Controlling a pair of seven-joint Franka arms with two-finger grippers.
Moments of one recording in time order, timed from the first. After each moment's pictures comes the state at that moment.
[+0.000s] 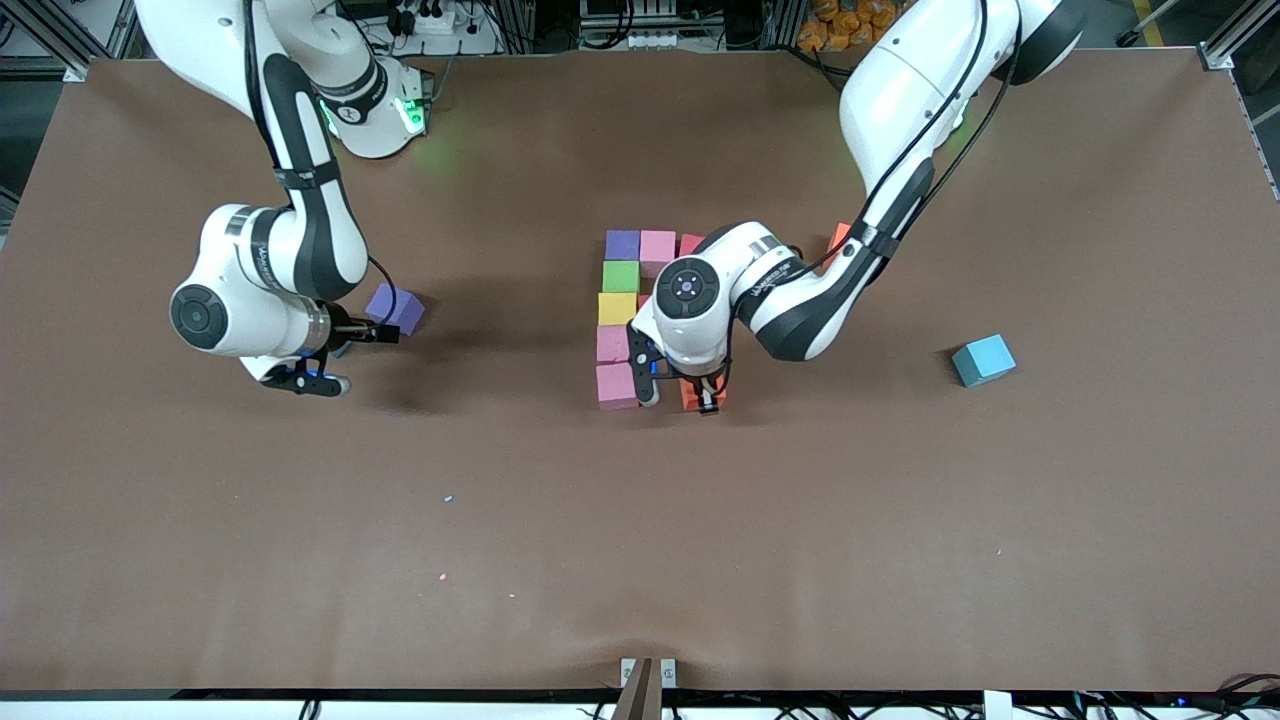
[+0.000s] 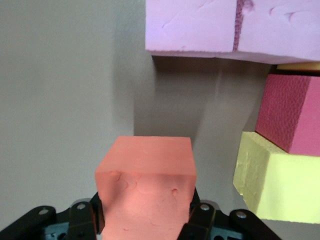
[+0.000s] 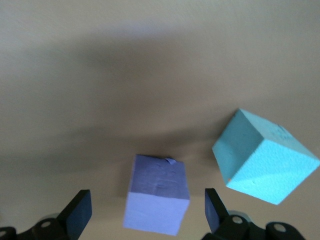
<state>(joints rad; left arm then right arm) -0.44 0.80 -0.36 -1.42 0.39 2.08 0.55 0.79 0.37 -0.71 -2.16 0.41 2.04 0.00</state>
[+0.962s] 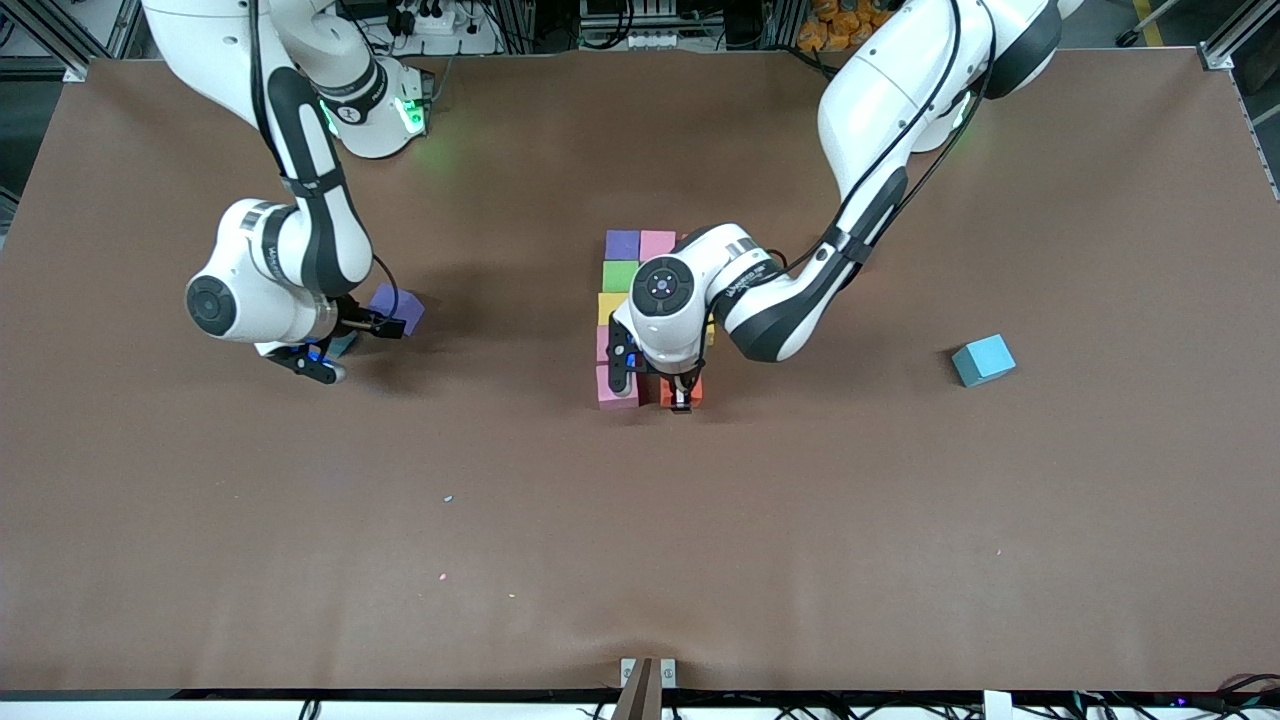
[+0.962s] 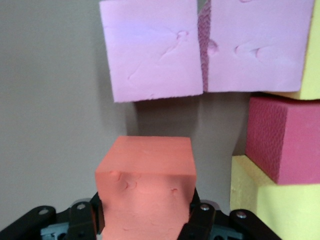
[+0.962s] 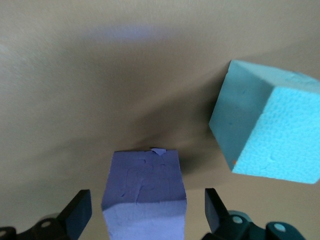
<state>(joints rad) -0.49 0.86 -0.36 -1.35 0.39 2.08 0.62 0.79 0.38 -0.68 -2.28 0.49 2.14 0.13</state>
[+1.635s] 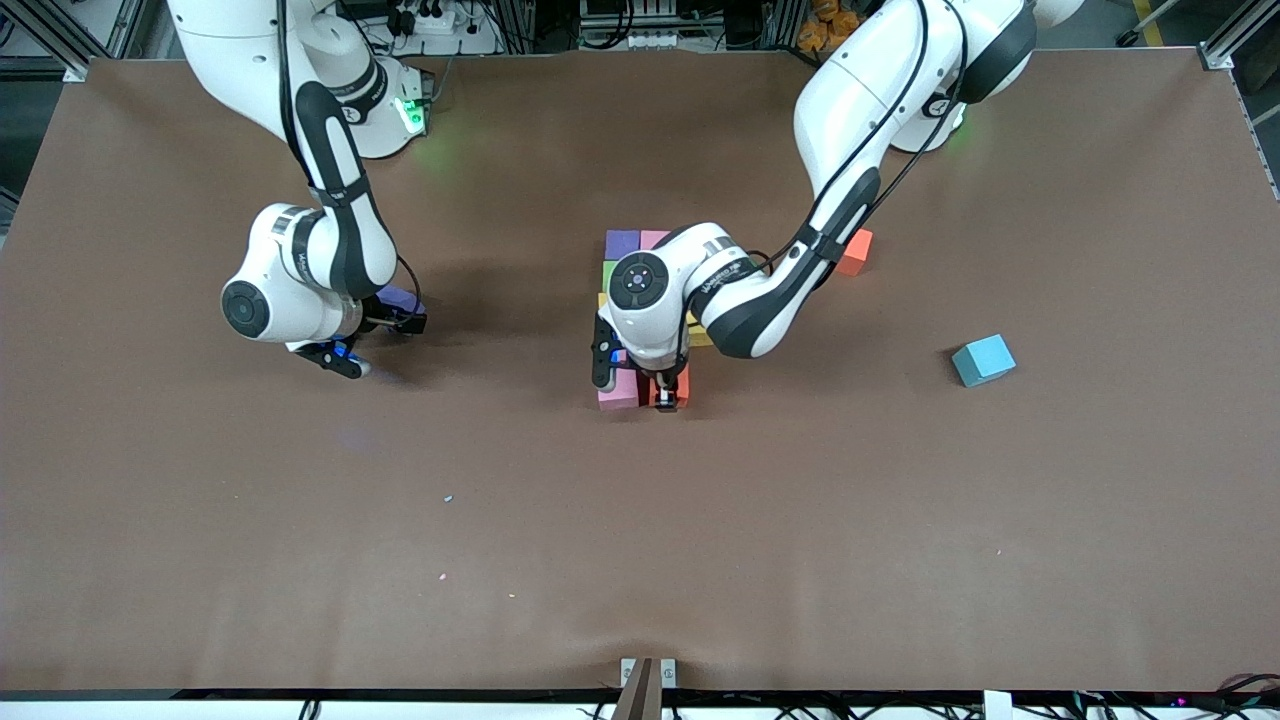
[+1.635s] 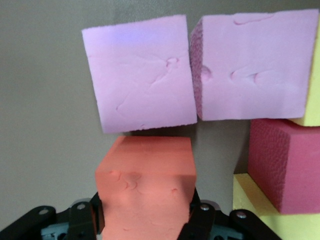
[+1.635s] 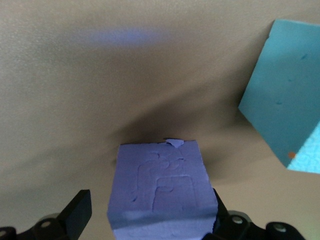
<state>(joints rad) -0.57 0.89 -0.30 -1.30 0.39 2.08 0.62 0.79 0.42 -0.64 -2.29 0.56 2.14 0.14</state>
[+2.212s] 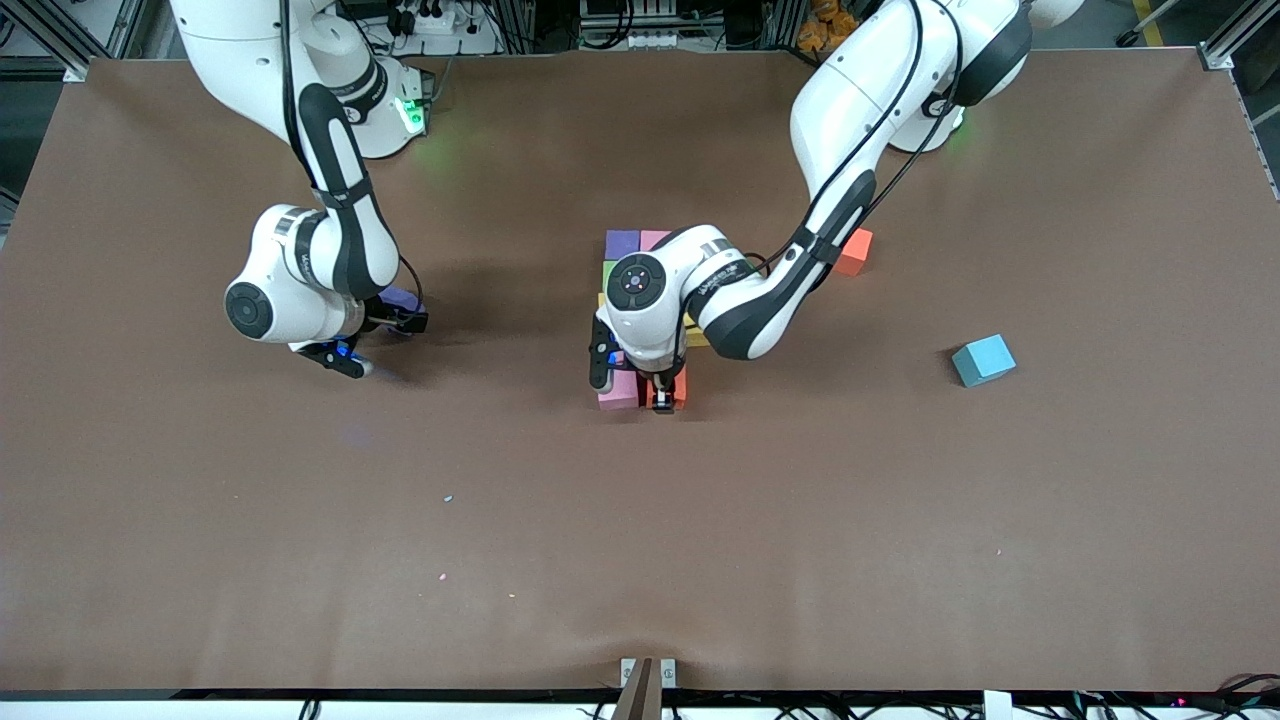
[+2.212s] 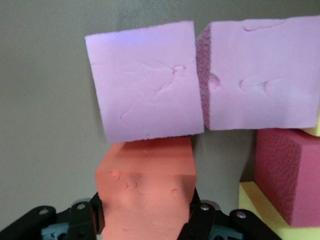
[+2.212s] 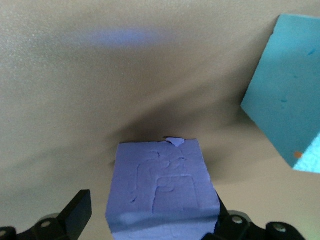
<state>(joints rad) -0.58 0.92 -0.29 -1.28 0.39 2.10 0.62 0.79 0.42 -0.63 -2.29 0.56 2.14 0.13</state>
